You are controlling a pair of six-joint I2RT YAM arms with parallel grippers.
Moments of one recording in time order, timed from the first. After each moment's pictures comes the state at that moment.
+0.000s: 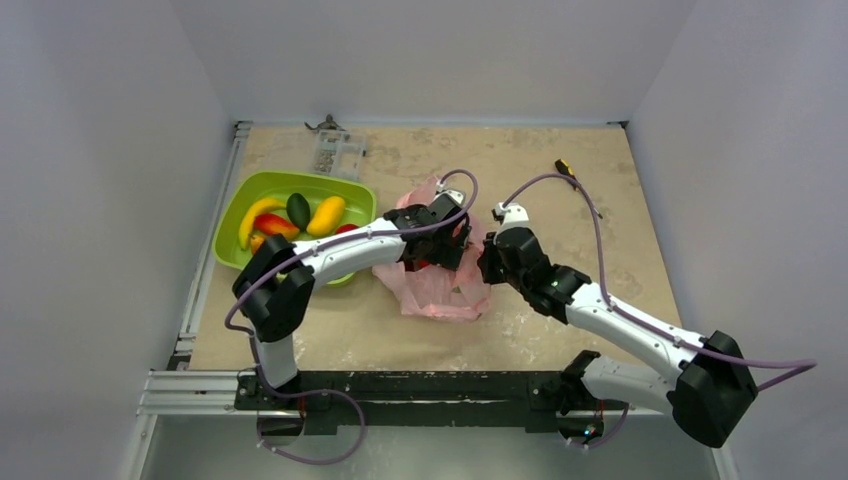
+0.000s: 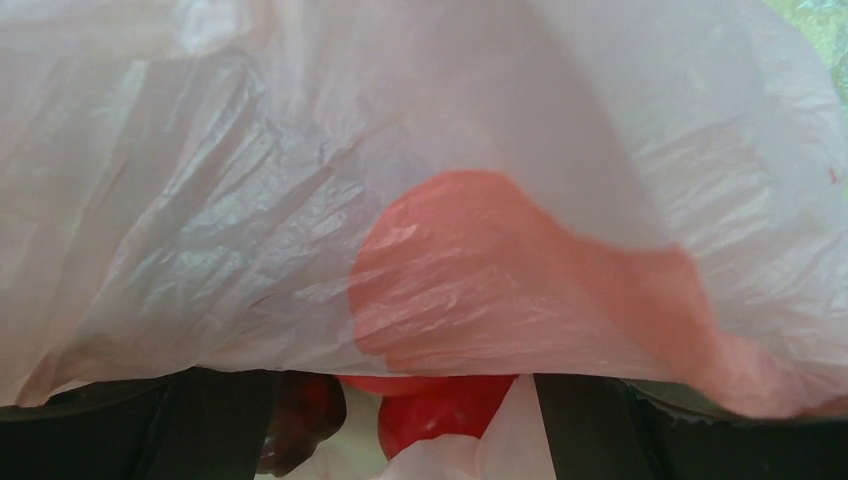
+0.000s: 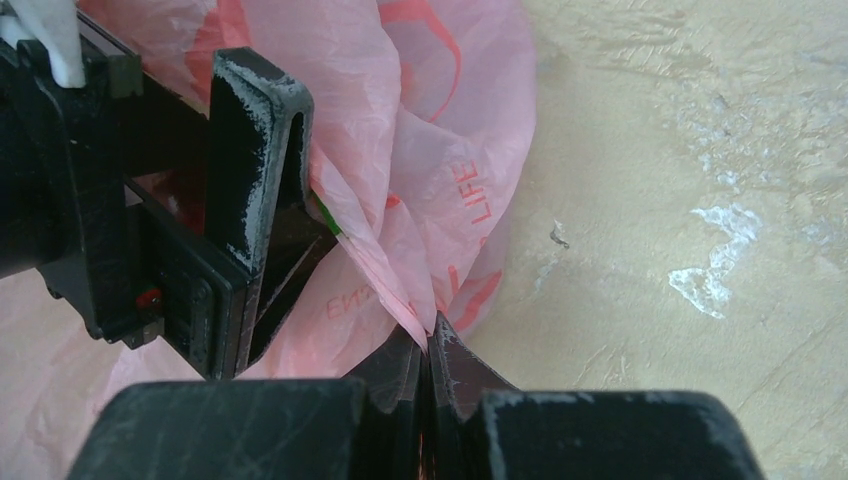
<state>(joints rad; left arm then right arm) -0.89 1.82 1.37 -0.56 -0.28 -0.45 0.72 1.08 0.66 -0.21 0.26 0.48</state>
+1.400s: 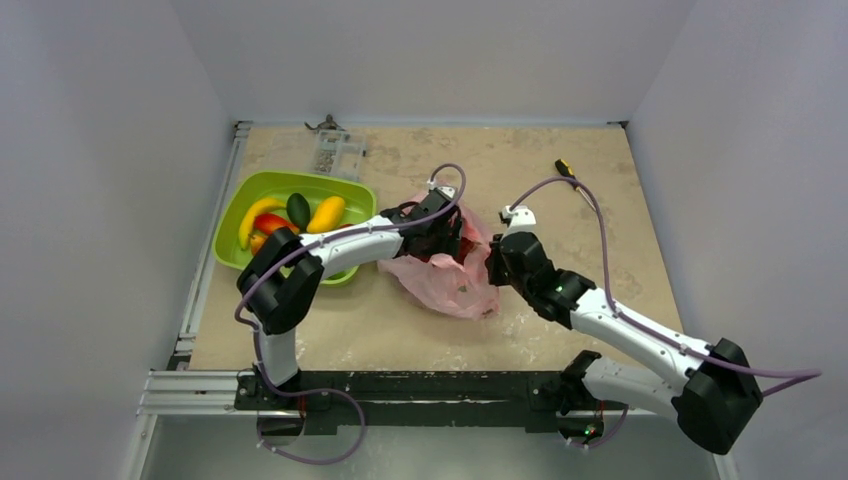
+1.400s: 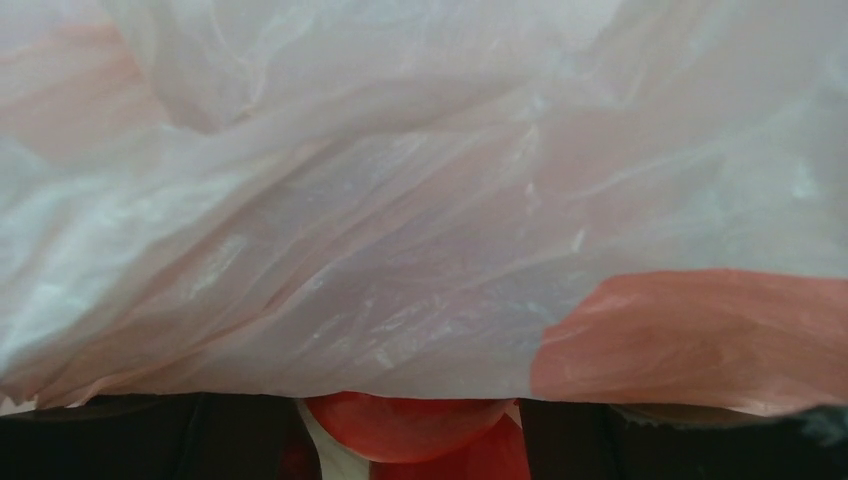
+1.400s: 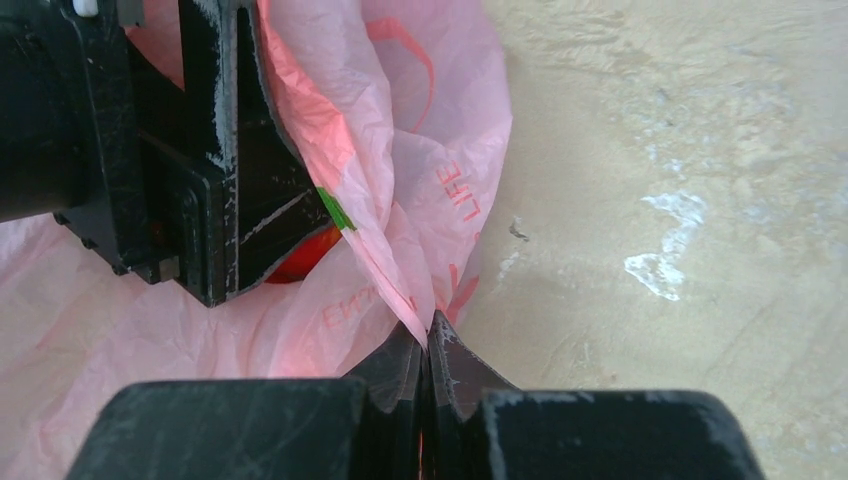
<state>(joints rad) -0.83 1.87 1.32 -0.40 -0.17 -0.53 0.73 1.05 0.63 -0.21 0.32 0.48</state>
